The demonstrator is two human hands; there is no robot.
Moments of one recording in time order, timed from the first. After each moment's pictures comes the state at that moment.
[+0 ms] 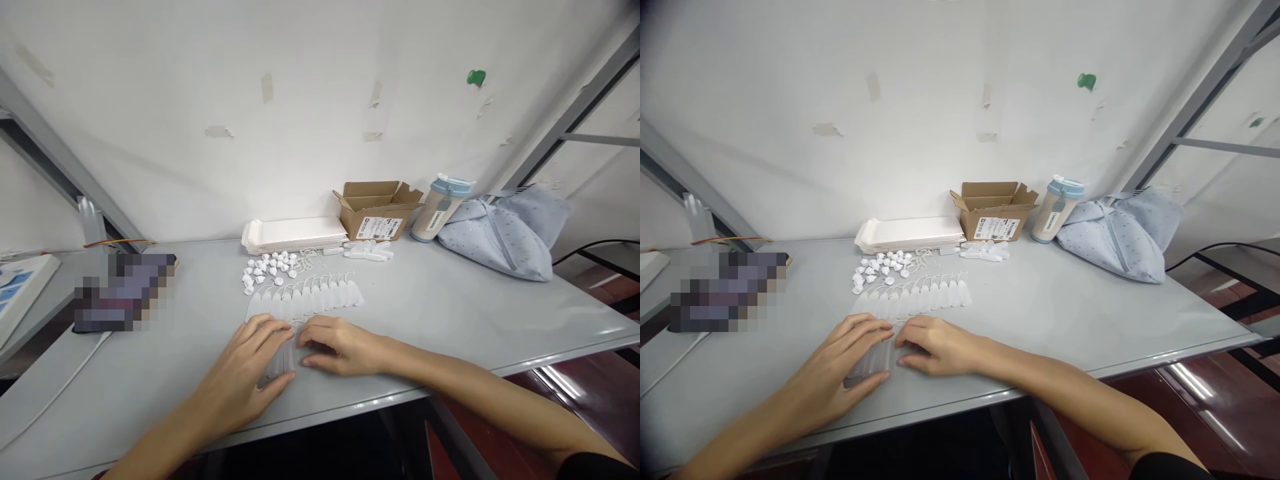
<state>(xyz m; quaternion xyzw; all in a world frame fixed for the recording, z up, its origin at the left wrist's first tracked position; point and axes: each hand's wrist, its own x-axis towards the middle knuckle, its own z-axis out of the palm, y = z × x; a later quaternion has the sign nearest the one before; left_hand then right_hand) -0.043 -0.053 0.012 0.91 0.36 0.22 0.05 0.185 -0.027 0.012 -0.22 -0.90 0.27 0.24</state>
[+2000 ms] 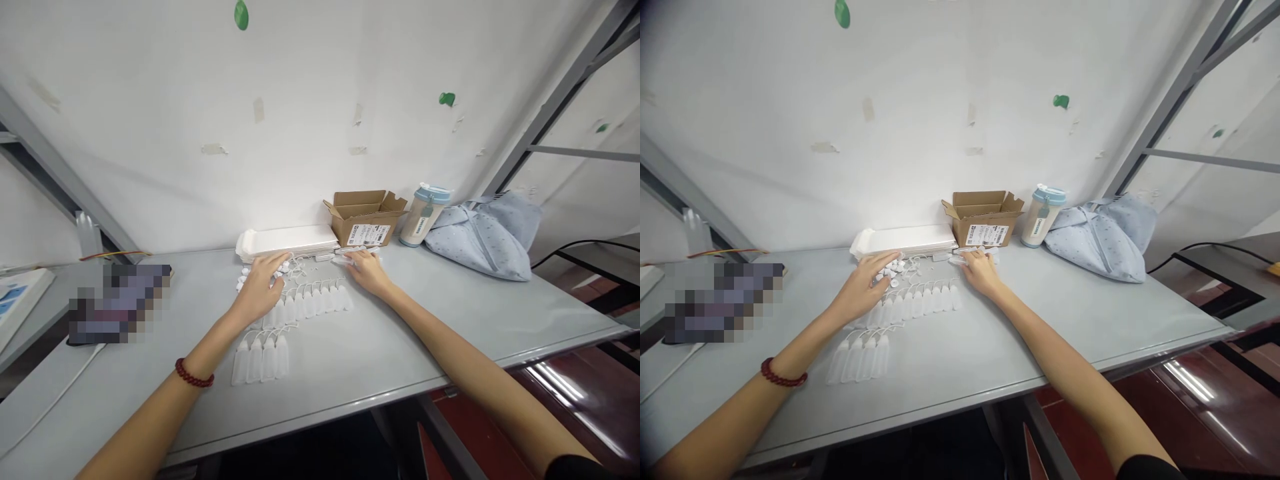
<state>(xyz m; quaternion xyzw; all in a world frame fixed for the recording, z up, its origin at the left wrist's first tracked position) -0.001 0.048 0.038 0.80 0.48 0.33 0.16 0.272 0.079 0.000 -0.59 -0.76 0.03 0.28</state>
